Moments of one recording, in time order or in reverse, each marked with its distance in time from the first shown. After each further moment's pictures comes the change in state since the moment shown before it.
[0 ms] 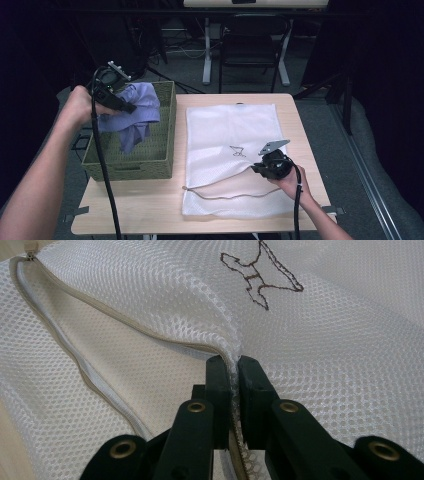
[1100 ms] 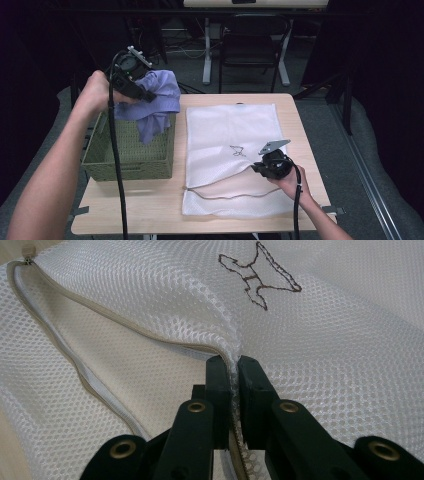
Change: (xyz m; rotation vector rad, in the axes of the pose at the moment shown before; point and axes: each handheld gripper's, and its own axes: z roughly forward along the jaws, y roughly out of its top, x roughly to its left) left arm -0.037 0.054 -0.020 -0.060 -0.017 0.123; right arm 0.000 0.000 0.000 -0.009 -0.002 0.013
